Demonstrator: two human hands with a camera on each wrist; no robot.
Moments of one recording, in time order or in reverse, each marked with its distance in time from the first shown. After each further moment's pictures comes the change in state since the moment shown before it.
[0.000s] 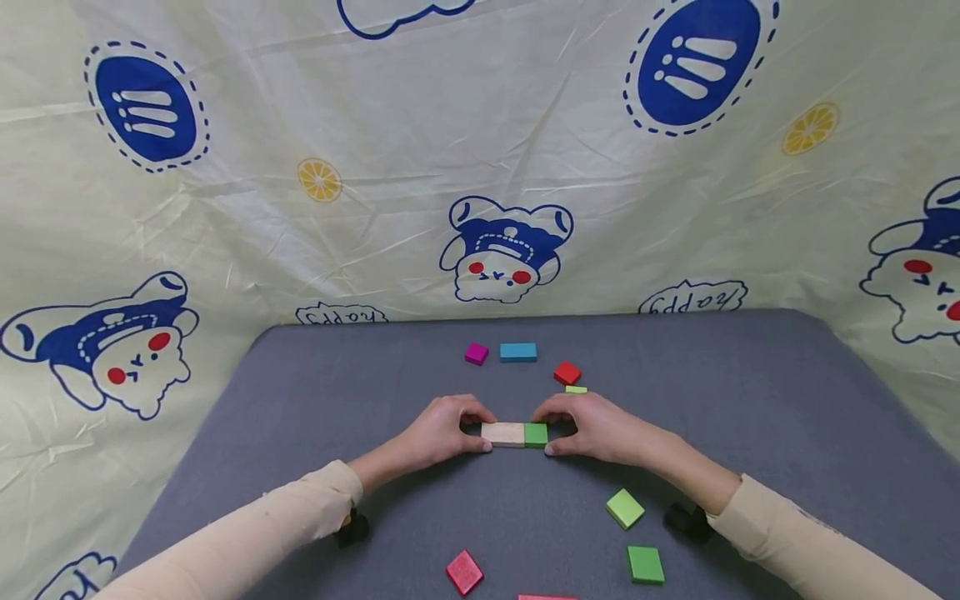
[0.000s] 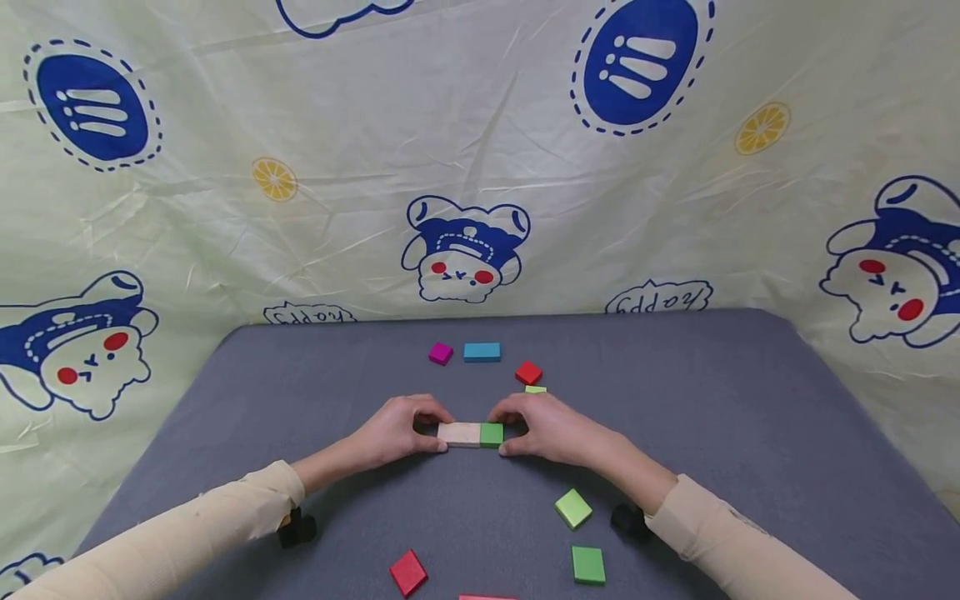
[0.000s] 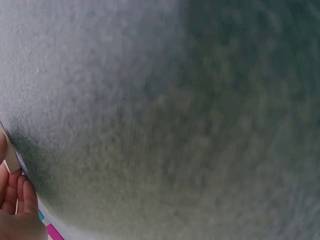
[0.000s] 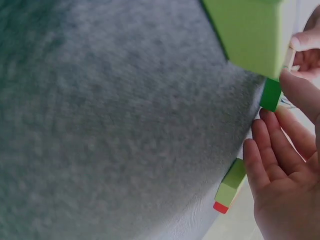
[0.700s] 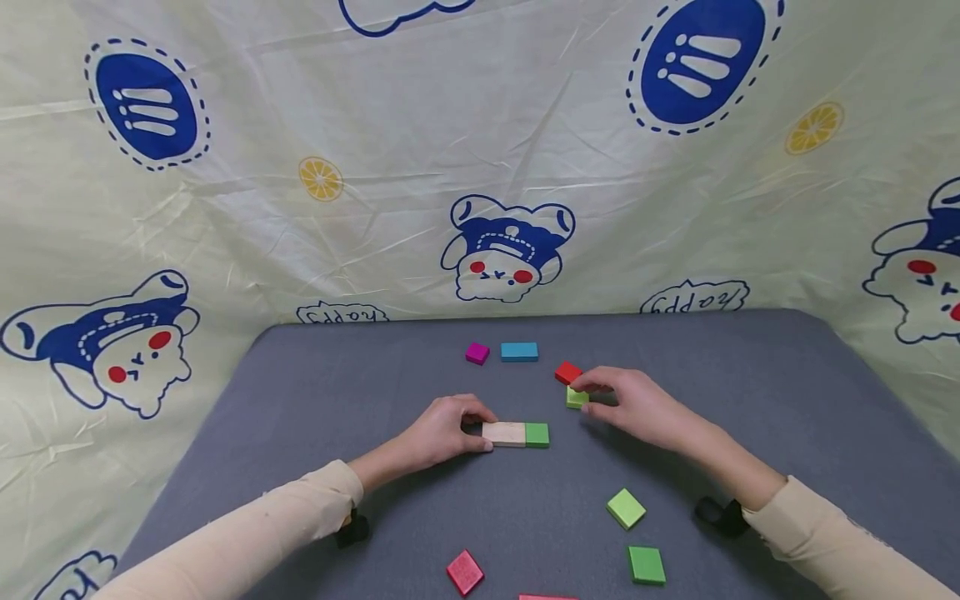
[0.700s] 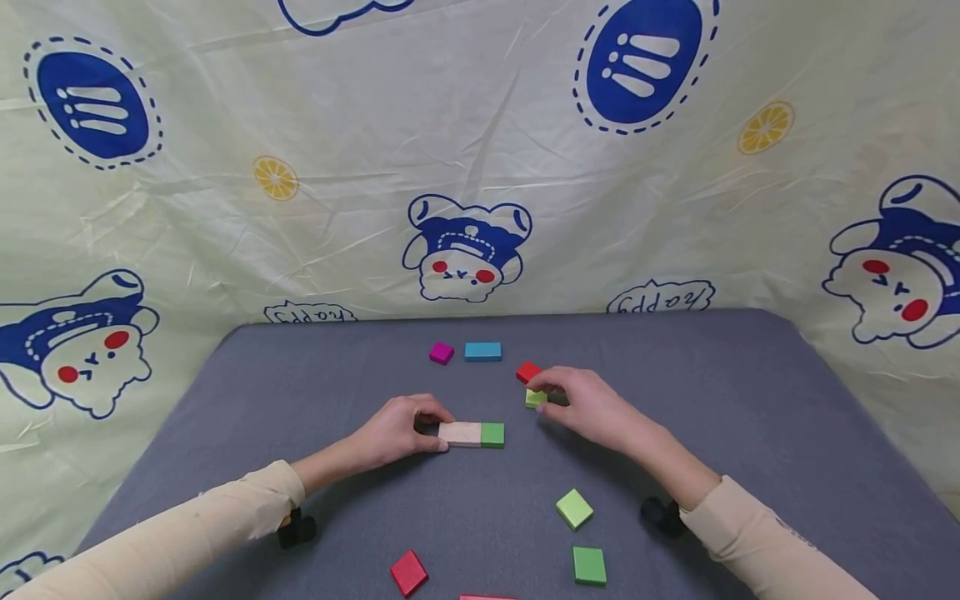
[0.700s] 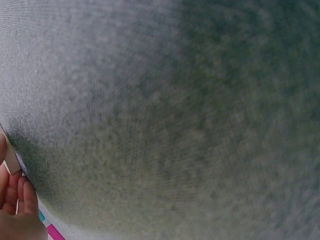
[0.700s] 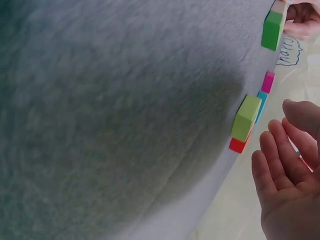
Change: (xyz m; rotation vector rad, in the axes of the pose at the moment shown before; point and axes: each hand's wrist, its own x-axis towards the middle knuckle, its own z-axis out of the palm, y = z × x) left_hand -0.001 -0.002 0.002 0.005 0.009 0.014; right_hand -0.019 0.026 -0.027 -0.028 0.202 0.013
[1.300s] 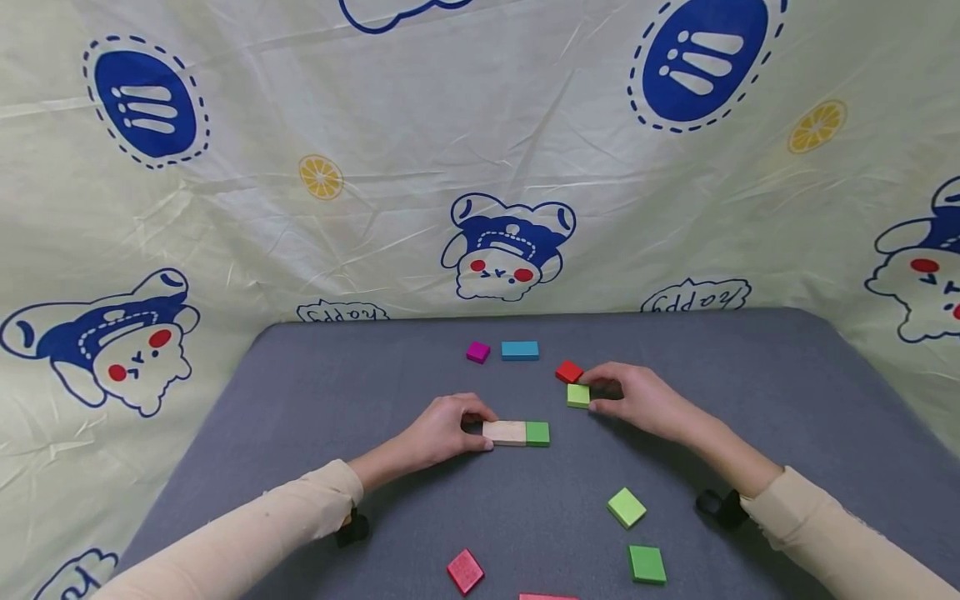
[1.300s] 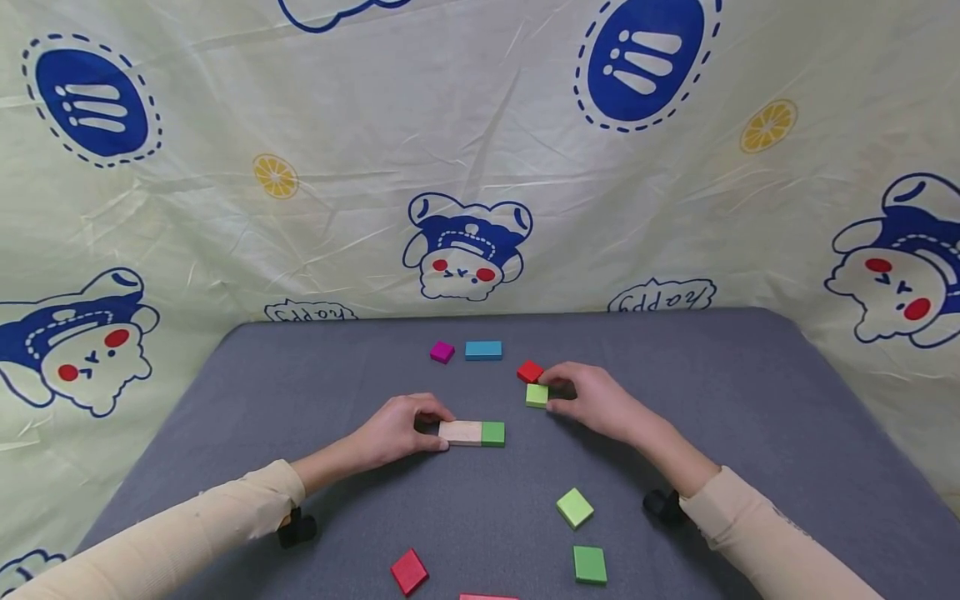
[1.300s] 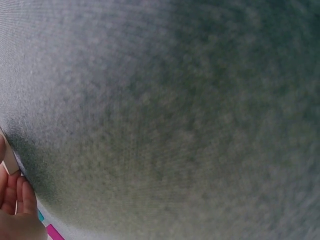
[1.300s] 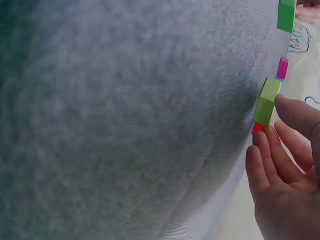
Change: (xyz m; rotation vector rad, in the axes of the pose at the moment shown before) left_hand -0.001 0.001 0.000 -0.005 -0.004 0.010; right_hand 0.004 0.022 0.001 0.002 0.010 0.062
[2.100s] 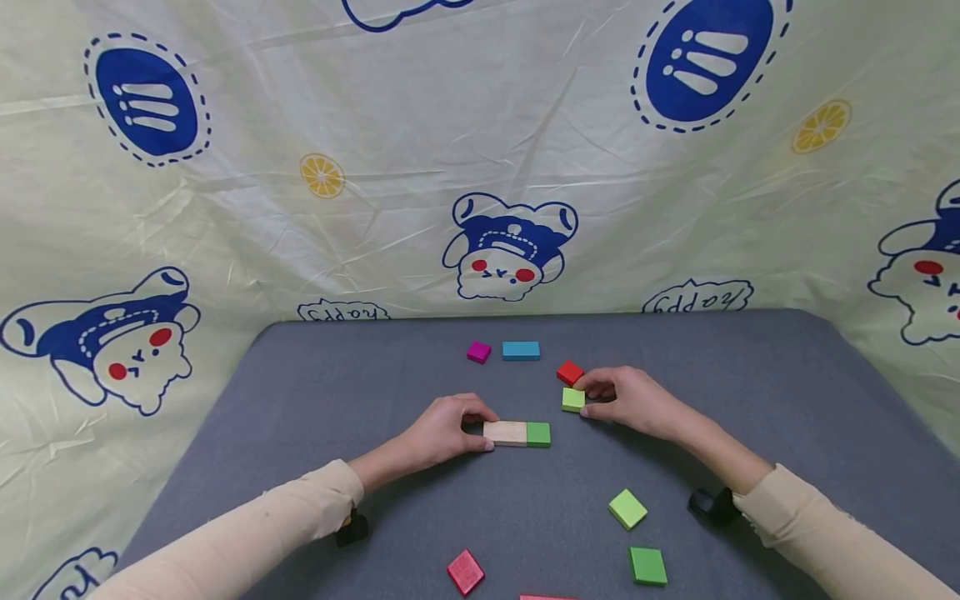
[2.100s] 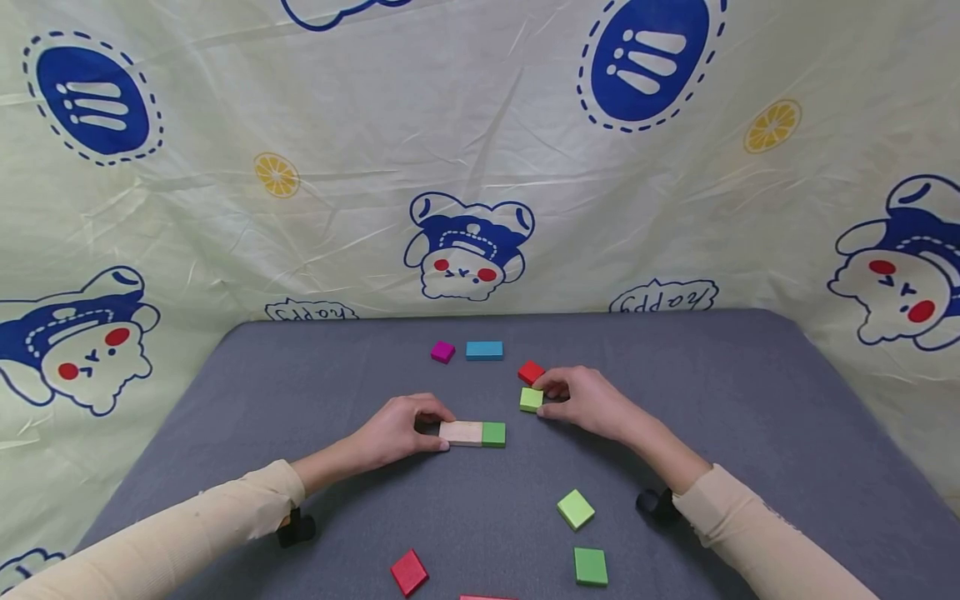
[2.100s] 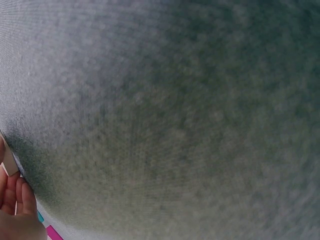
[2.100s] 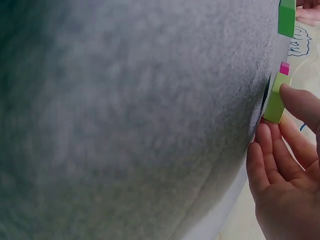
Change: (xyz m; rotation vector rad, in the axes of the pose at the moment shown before) left_hand 0.000 -0.001 -0.001 0.001 0.004 0.003; right_hand 0.009 -0.001 0.004 0.071 -0.070 0.046
